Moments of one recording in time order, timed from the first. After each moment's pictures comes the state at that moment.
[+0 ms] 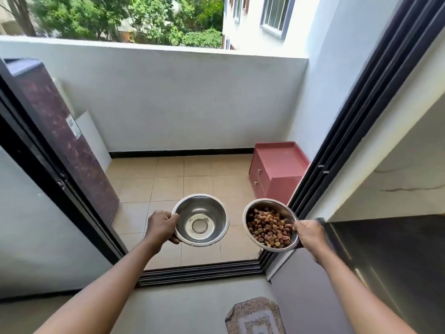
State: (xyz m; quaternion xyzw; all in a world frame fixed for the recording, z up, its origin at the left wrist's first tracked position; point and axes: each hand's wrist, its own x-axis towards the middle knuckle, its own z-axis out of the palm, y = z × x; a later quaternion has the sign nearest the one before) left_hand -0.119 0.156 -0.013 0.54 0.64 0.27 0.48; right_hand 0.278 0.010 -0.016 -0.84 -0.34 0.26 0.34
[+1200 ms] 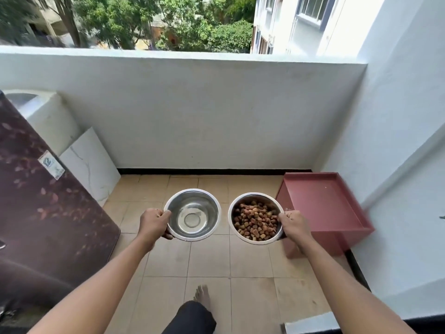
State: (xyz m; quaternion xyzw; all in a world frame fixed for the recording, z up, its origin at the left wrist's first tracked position) left_hand -0.030 0.550 -0.024 0.48 0.70 0.31 0.43; right_hand 0.362 0.472 -0.034 -0.79 -0.42 0.30 0.33
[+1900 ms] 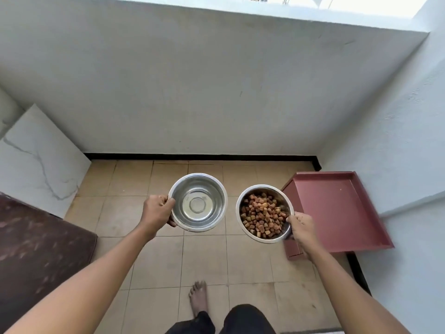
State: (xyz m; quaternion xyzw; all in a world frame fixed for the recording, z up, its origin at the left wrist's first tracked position) left_hand -0.002 0.850 -0.108 0.49 0.66 0.27 0.50; right_hand 0.387 0.715 -0.110 -0.83 -0.27 0.36 0.33
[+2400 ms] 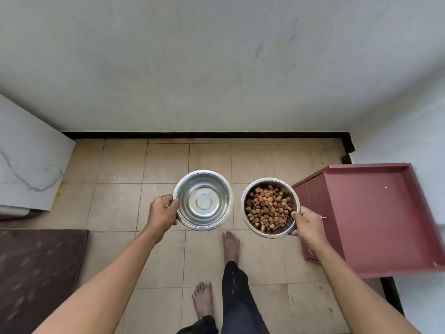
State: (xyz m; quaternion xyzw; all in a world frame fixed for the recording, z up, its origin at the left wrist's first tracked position) left_hand 0.051 0.995 -0.278 0.45 0.70 0.21 0.52; right_hand 0.439 0.872 -0.280 -0.82 -0.25 0.42 0.29
